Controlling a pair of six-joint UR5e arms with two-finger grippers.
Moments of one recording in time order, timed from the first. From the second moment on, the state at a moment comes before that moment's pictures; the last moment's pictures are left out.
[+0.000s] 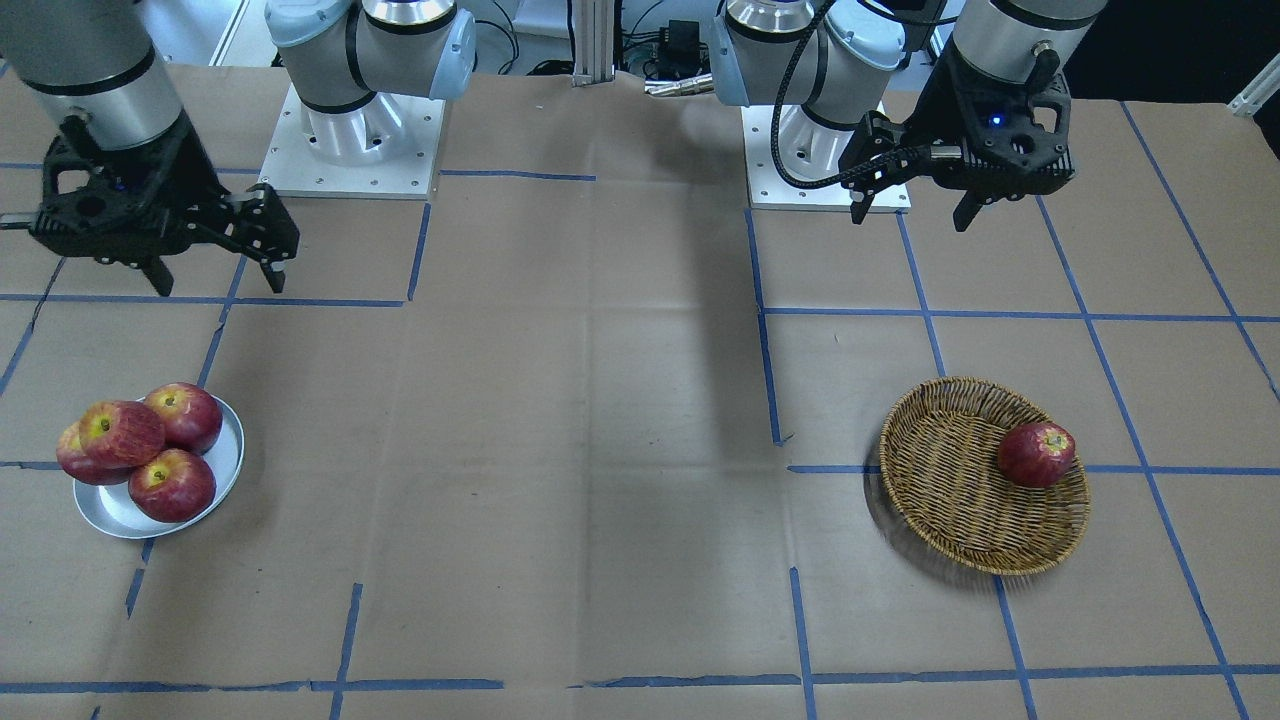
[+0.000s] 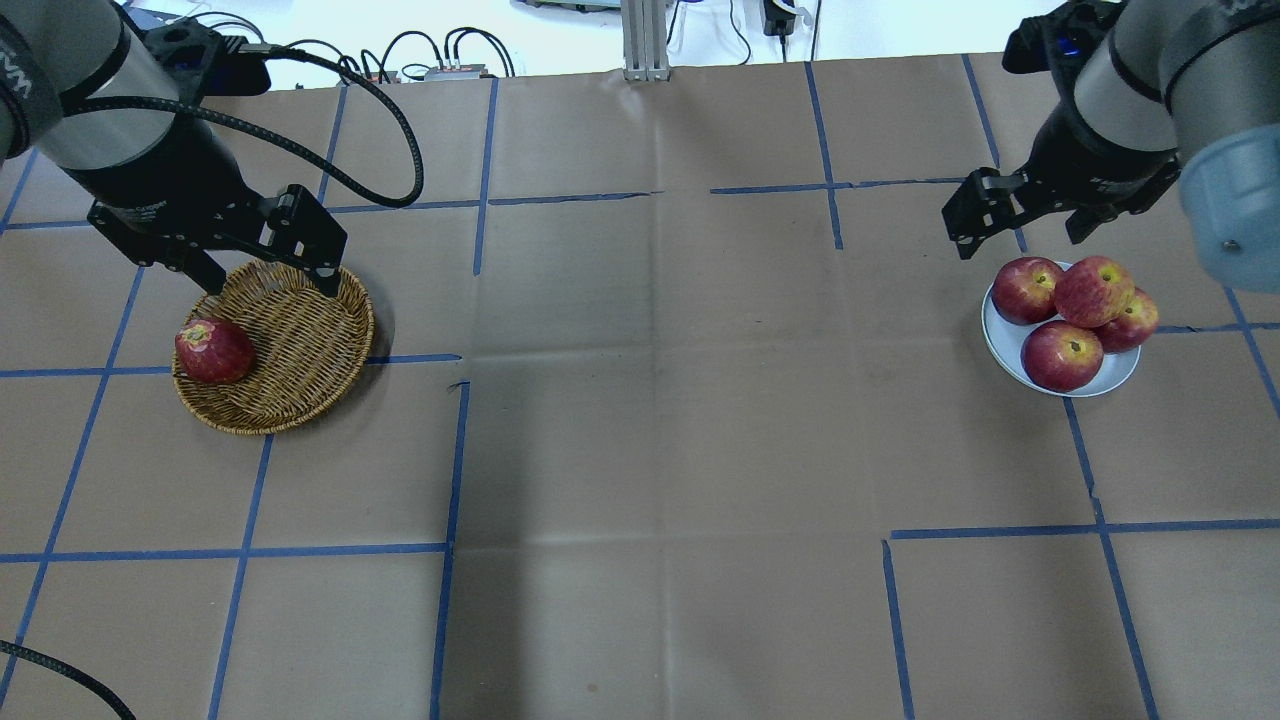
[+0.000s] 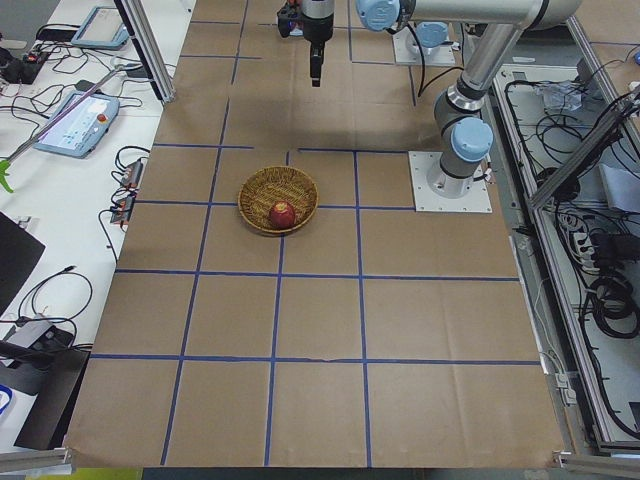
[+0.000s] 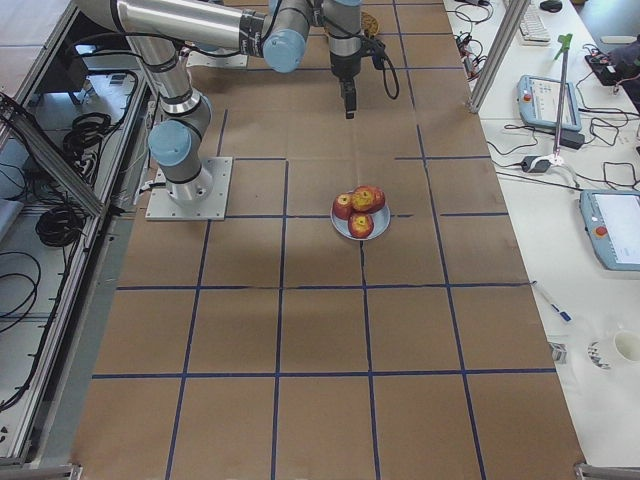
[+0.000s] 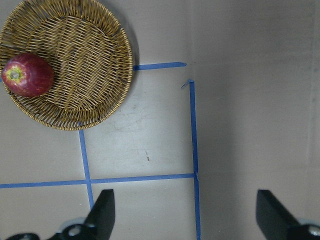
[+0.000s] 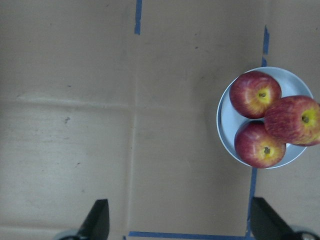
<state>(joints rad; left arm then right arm) -1.48 -1.47 -1.63 -1.63 1.58 0.15 1.48 -1.65 1.75 -1.76 -1.59 -0.15</state>
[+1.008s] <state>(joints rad) -1.48 -1.47 -1.63 -1.63 1.58 0.15 1.57 -1.67 1.65 -1.51 -1.59 0.00</state>
